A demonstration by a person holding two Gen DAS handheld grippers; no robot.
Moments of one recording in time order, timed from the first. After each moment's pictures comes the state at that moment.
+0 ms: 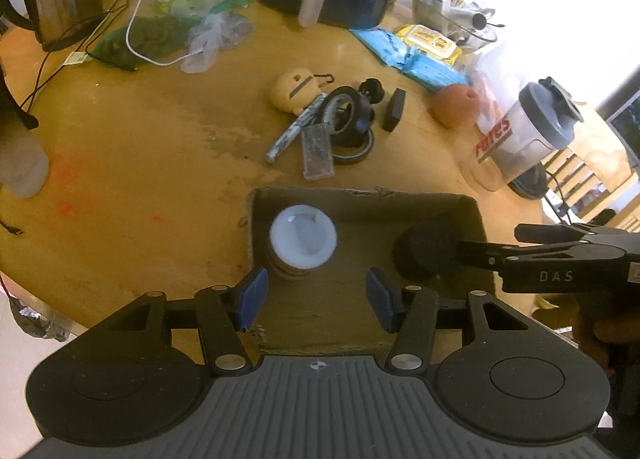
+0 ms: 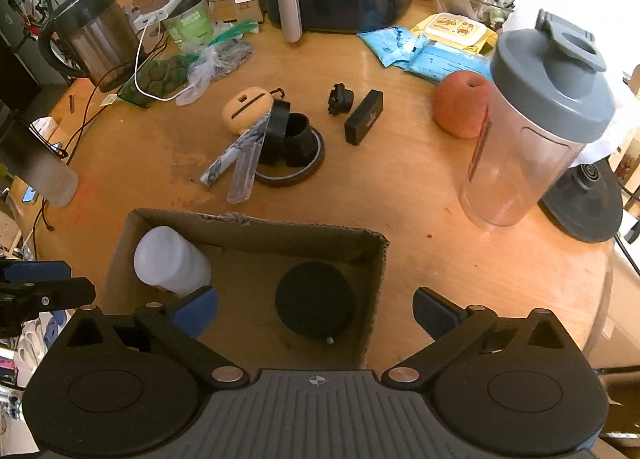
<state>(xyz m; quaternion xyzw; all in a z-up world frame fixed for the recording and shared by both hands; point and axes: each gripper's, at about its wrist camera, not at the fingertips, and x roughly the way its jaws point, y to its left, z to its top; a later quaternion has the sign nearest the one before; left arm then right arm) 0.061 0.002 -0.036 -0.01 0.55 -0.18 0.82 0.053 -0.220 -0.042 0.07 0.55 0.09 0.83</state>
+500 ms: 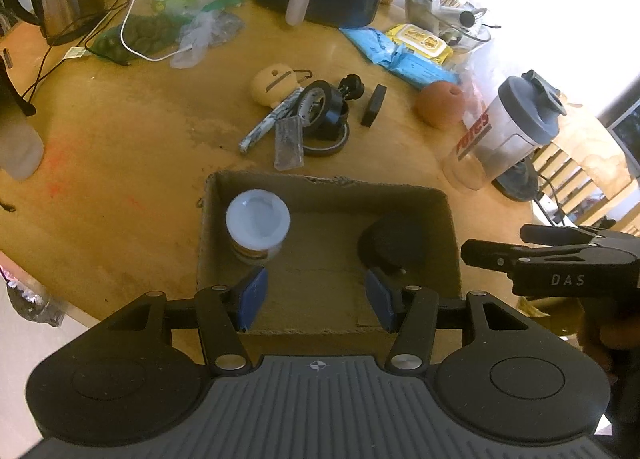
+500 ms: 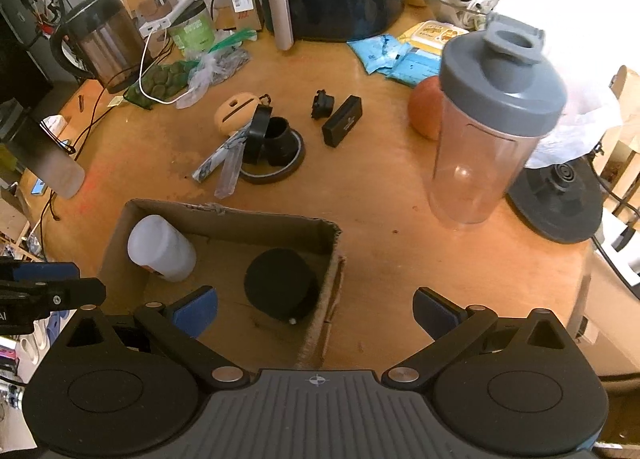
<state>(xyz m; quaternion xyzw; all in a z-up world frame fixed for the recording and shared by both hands) 0.035 -0.032 -0.029 -0.02 0.55 -0.15 0.82 0.033 -0.260 -0.028 0.07 0.54 0.11 0.83</state>
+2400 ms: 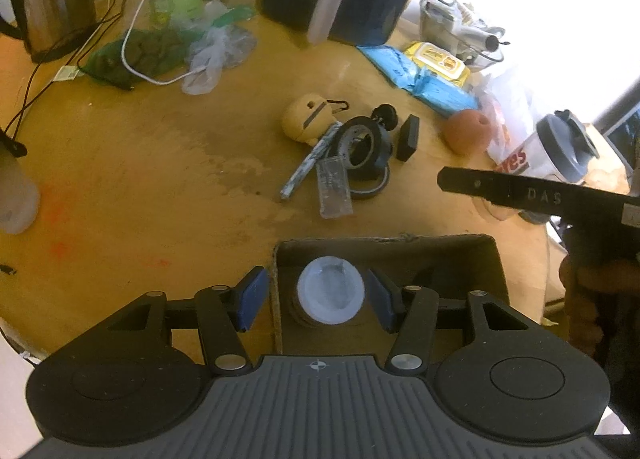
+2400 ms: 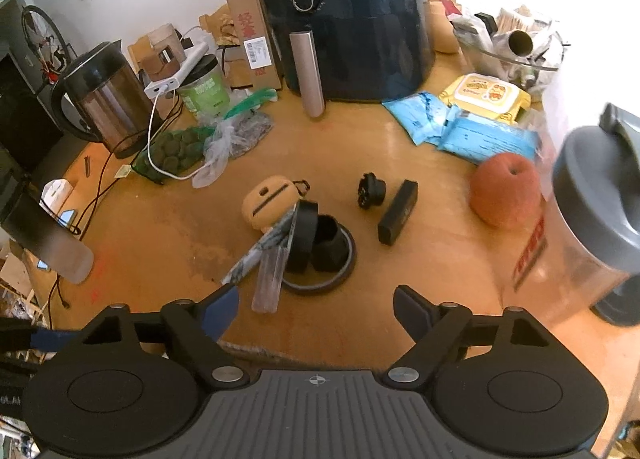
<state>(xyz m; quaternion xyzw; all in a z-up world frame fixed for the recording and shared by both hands) 0.107 0.023 -0.044 -0.03 0.54 -0.19 0.82 0.120 -0.205 -0.041 0.11 0.48 0.11 0.86</state>
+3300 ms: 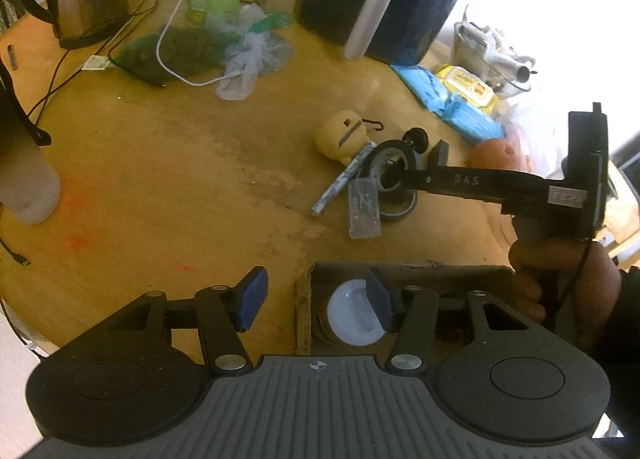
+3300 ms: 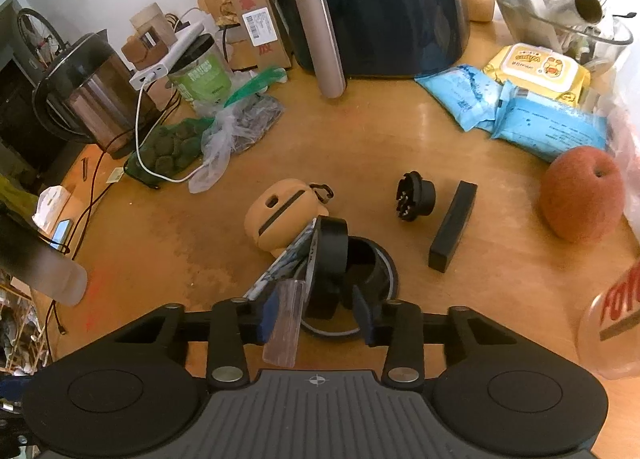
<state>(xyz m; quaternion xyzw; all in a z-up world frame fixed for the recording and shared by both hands) 0.123 0.044 -0.043 -0.05 0.54 -0.16 0.83 0.185 -0.177 -0.095 0.14 0.50 0.13 0.84</state>
